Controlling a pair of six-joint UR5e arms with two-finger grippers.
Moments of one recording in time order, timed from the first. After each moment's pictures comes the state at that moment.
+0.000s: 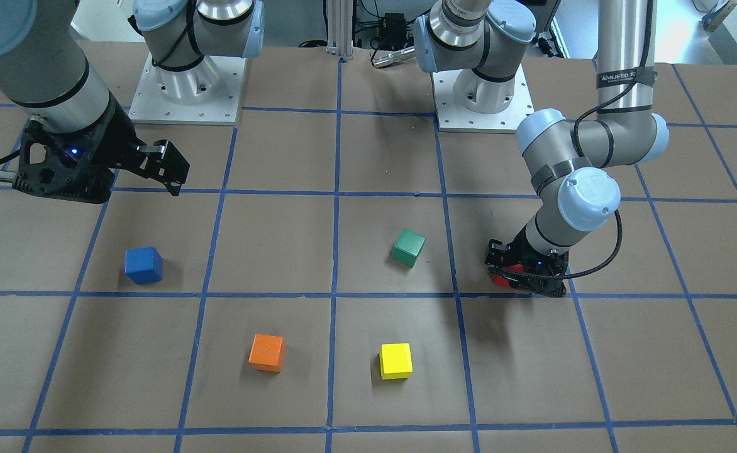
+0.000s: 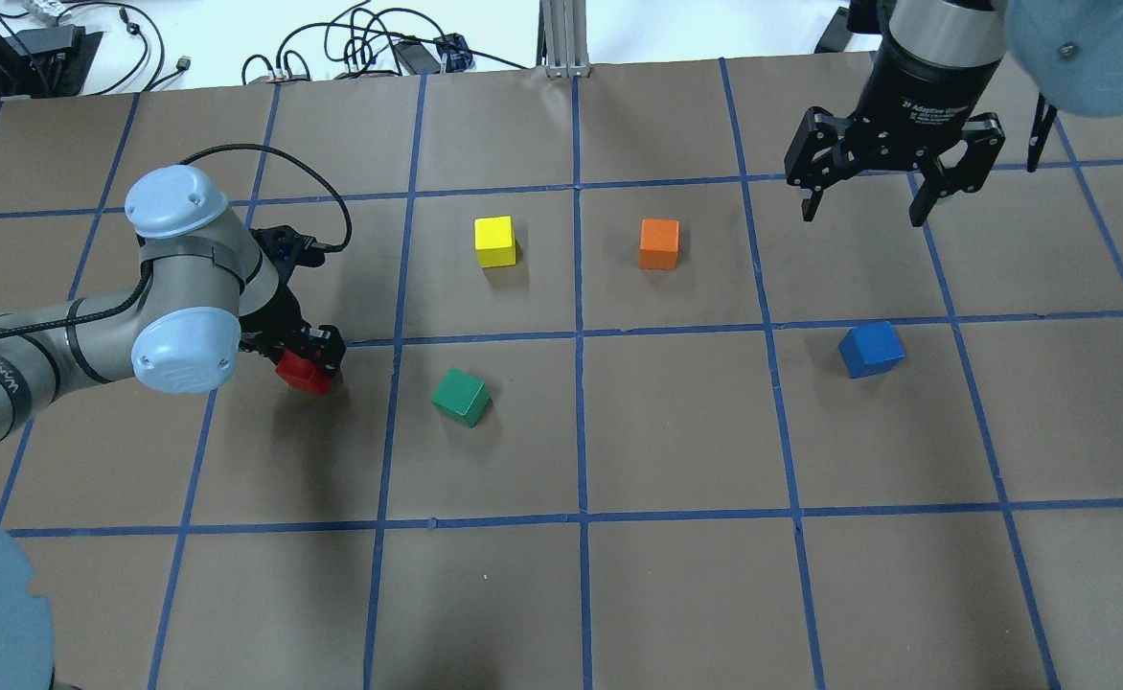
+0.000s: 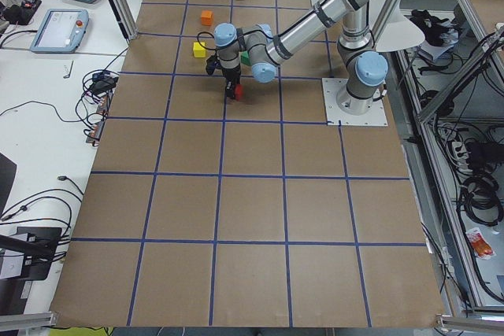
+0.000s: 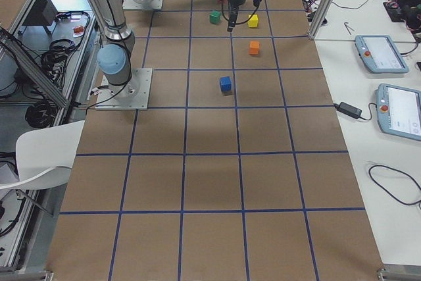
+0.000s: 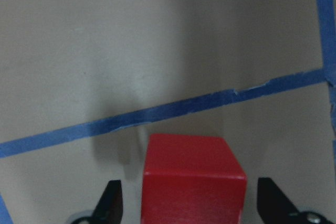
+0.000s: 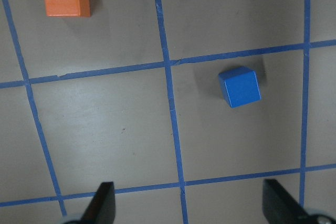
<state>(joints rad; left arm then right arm) -1.38 -1.90 -2.00 -0.88 1.59 0.43 1.54 -1.46 1.50 -1.50 -1.56 0.08</state>
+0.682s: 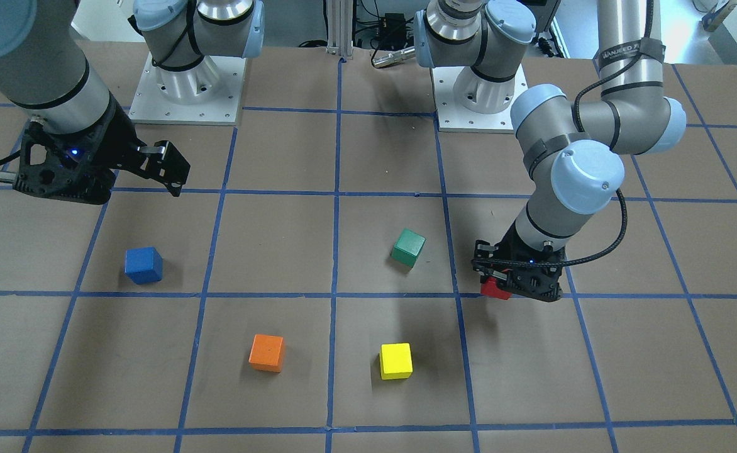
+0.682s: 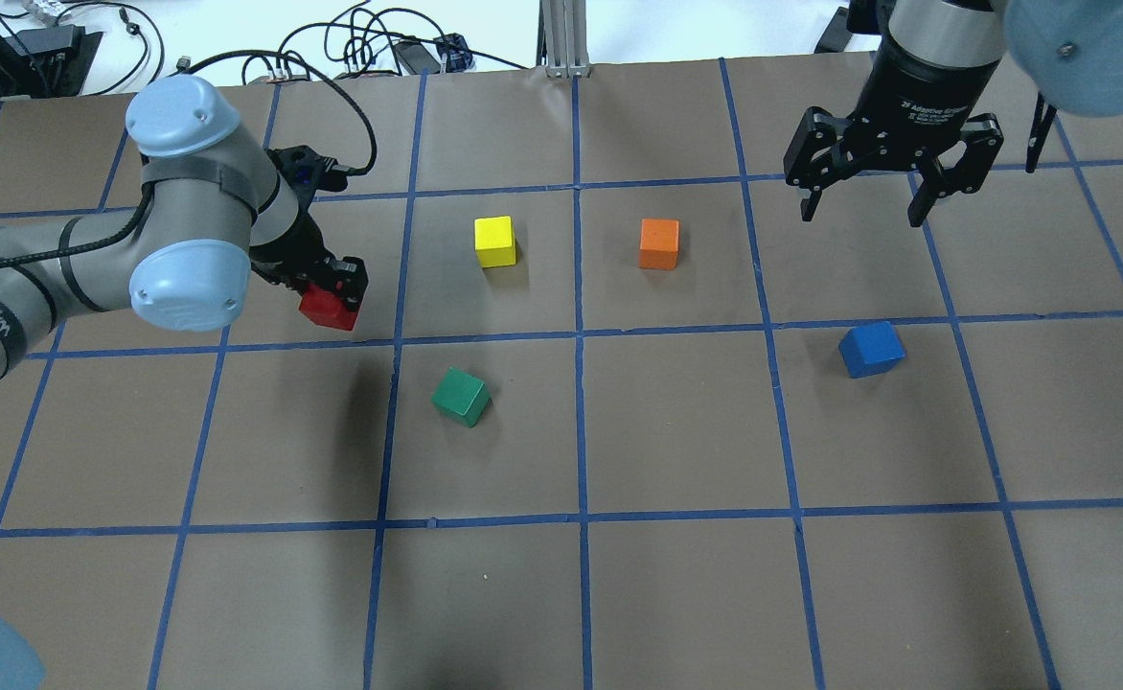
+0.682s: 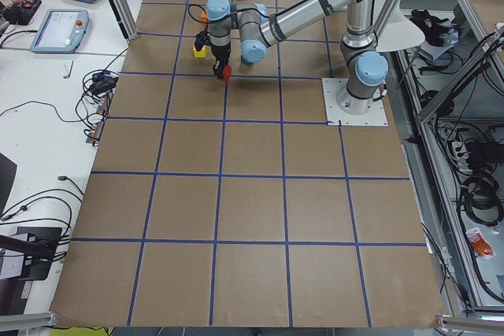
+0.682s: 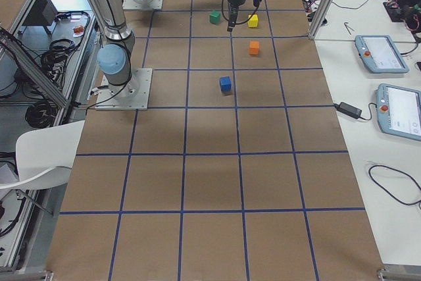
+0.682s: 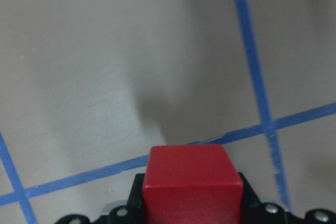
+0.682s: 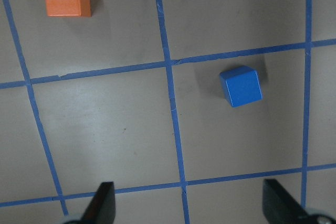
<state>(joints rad) -1.53 -1.85 -1.81 -1.01 1.55 0.29 1.53 -1.46 1.50 -1.50 -1.56 0.09</state>
